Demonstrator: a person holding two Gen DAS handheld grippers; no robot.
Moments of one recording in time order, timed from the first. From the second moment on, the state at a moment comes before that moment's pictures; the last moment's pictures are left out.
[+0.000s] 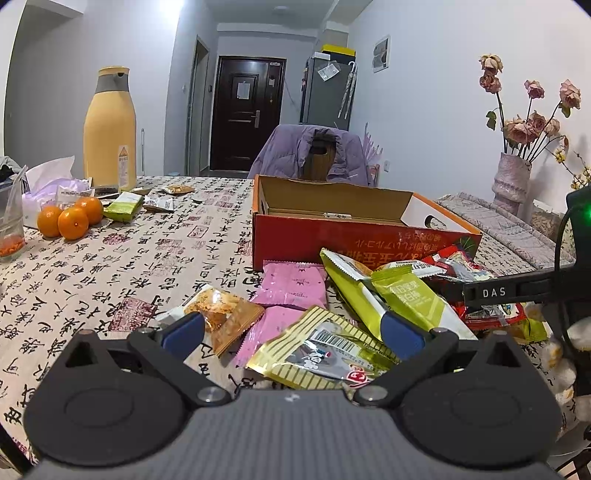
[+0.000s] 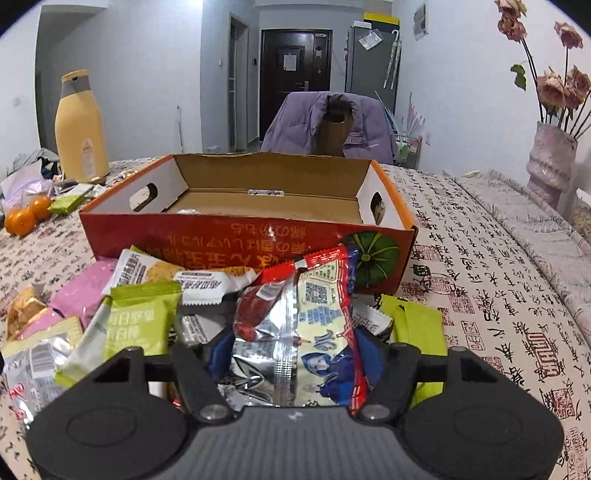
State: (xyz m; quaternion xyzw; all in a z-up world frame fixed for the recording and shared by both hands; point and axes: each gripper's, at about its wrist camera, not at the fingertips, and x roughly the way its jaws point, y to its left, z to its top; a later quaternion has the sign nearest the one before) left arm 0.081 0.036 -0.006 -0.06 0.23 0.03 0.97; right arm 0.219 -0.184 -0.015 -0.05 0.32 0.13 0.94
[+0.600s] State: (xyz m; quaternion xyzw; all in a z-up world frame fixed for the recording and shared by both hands) left arm 0.078 0.044 -0.008 -0.06 0.23 0.04 0.97; right arm 0.169 -0.214 0.003 0.00 0.22 0.12 0.97
